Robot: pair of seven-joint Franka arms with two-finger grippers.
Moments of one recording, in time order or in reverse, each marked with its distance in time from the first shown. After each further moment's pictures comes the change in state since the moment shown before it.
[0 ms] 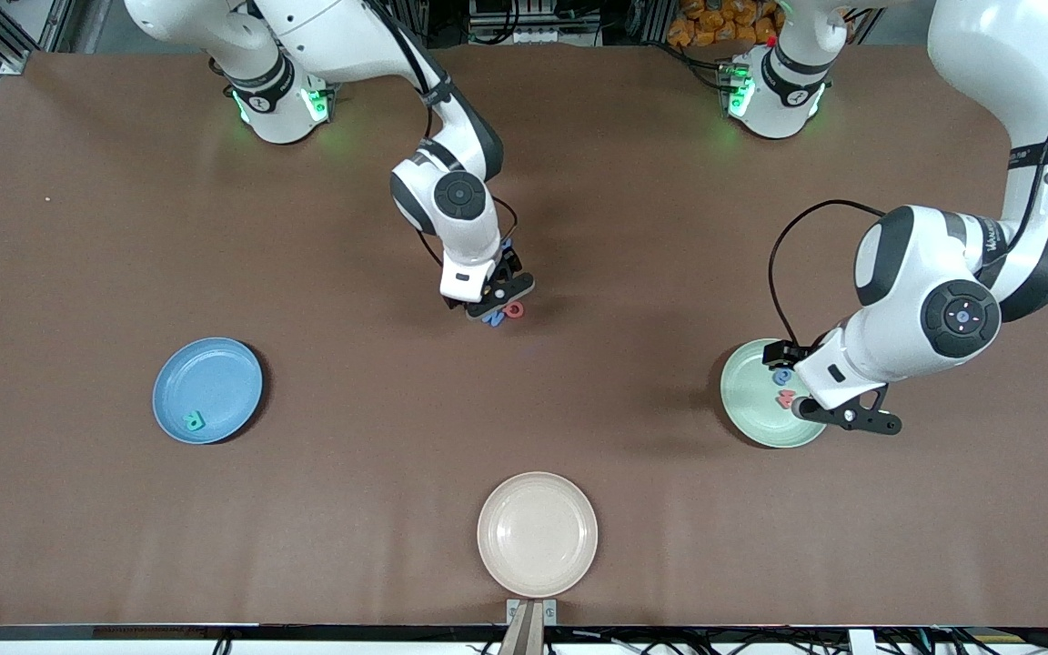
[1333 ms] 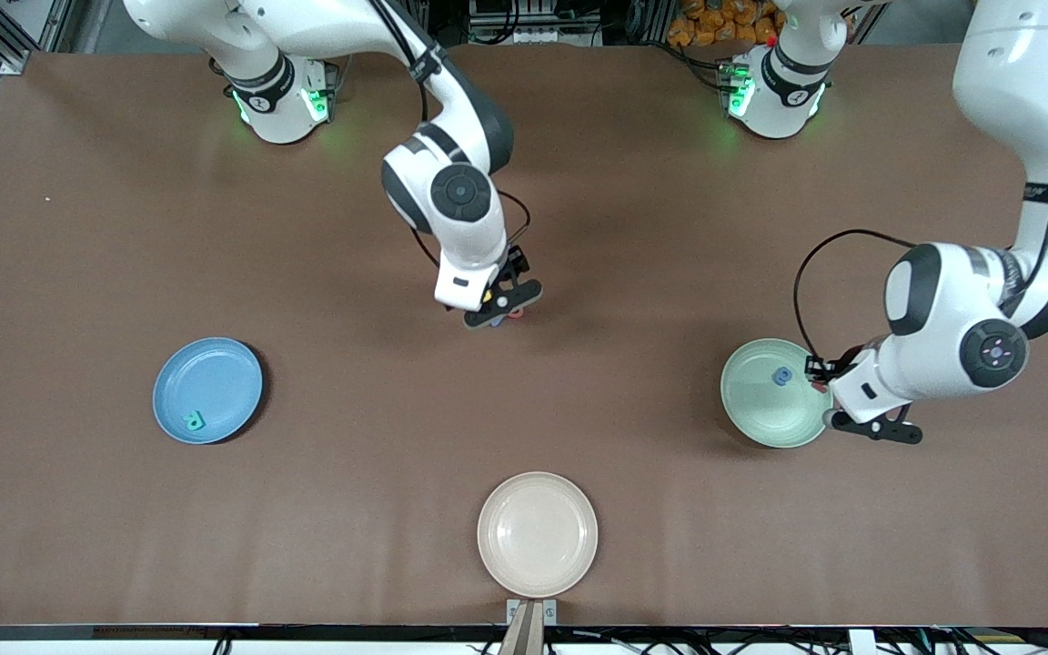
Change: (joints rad) left arm 0.143 0.116 -0.031 -0.071 0.002 0.134 0.095; right arm -0.031 -0.068 0.015 0.201 0.004 -0.331 0.064
